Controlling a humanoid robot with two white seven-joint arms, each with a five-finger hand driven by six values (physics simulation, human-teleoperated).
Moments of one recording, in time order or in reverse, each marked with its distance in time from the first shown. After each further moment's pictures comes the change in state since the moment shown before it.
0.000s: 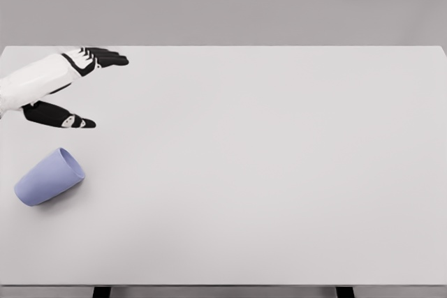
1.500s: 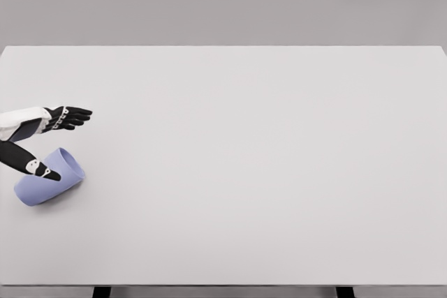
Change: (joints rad) left arm -0.009 0.349 -0.293 -0.004 0.667 0.483 -0.116; right arm 0.000 0.000 0.001 -0.001 0.000 0.000 0.000
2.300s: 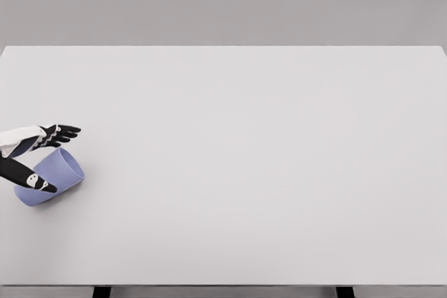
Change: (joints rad) left arm 0.086 -0.006 -0.009 0.001 -0.098 0.110 0.125; right arm 0.000 0.000 0.000 0.000 0.000 0.000 0.000
